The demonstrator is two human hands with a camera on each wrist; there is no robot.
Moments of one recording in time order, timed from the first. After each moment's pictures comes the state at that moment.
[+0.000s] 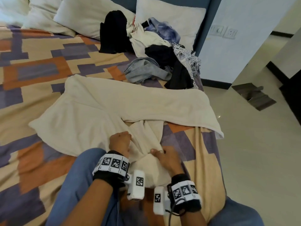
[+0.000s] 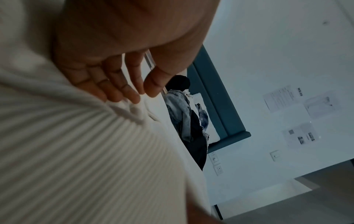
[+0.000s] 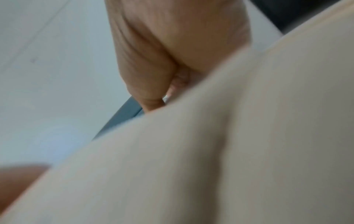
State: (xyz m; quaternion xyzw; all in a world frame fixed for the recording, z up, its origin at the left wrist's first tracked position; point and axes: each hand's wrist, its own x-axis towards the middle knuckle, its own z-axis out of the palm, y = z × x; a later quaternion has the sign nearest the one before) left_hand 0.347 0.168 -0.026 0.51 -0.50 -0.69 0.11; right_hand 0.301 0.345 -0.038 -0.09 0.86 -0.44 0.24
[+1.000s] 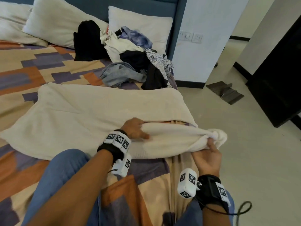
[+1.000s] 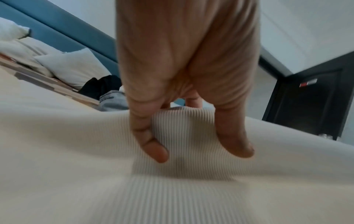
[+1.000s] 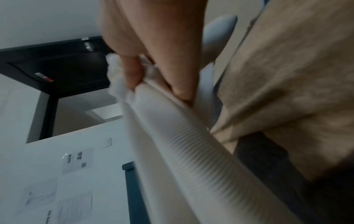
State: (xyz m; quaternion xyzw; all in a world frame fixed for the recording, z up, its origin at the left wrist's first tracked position) left_hand 0.300 0.239 0.046 0.14 -0.91 -0.36 -0.12; right_hand 0.283 0.517 0.009 0.14 0.23 -0.95 0.15
